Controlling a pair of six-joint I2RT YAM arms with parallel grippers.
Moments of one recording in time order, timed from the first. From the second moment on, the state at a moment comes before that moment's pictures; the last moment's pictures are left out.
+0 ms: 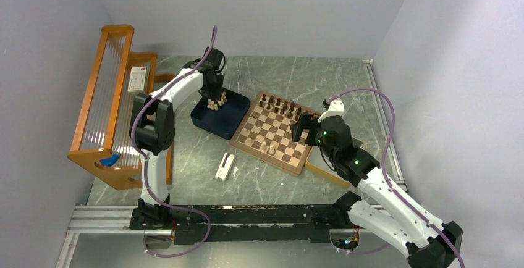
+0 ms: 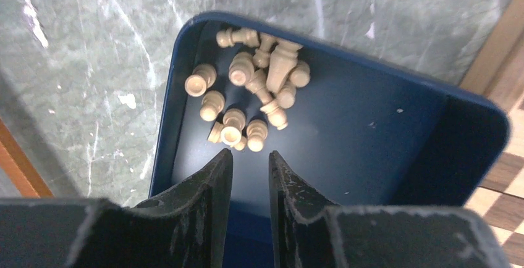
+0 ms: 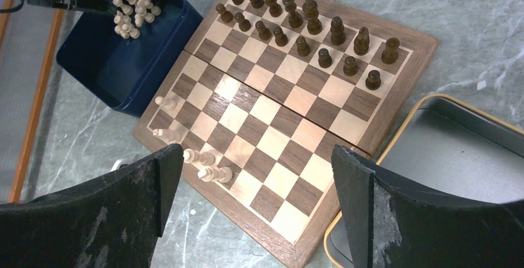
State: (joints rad) left arm -0.36 2.07 1.72 -0.70 -0.12 -0.17; right arm 0.62 0.77 0.65 -0.31 0.30 0.47
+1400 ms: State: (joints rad) left arm -0.34 2.16 1.68 -0.67 -0.06 -0.14; right arm 0.62 0.80 0.65 -0.30 0.30 0.47
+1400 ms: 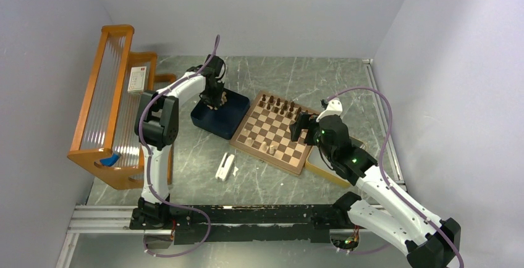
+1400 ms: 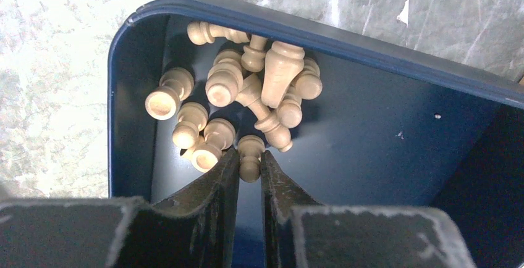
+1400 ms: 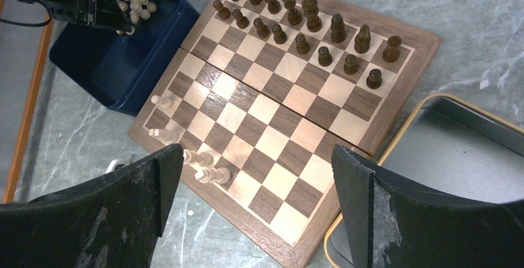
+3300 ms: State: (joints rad) left arm -0.84 1.84 1.48 -0.63 -0.10 -0.24; right arm 0.62 0.75 0.65 -0.38 0.32 0.46
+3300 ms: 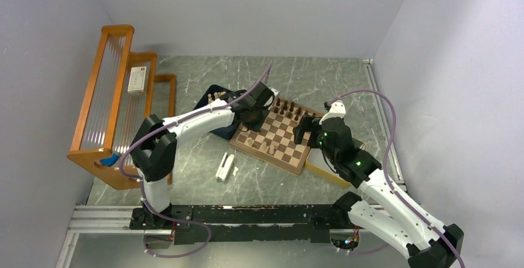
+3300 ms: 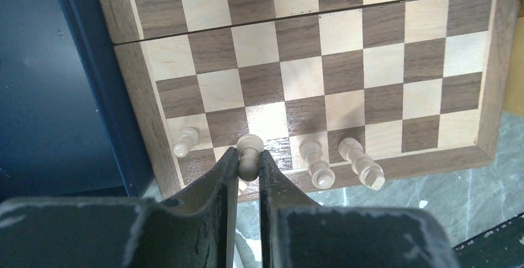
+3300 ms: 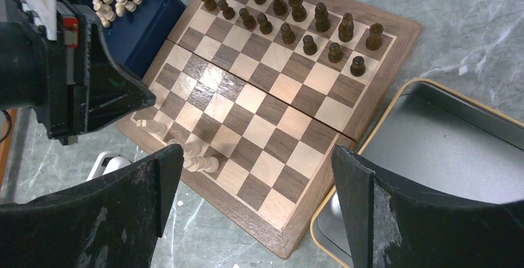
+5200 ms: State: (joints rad) left arm -0.85 1.98 1.46 -0.62 -0.18 -0.25; right arm 0.62 0.75 0.65 -0.37 0.33 0.46
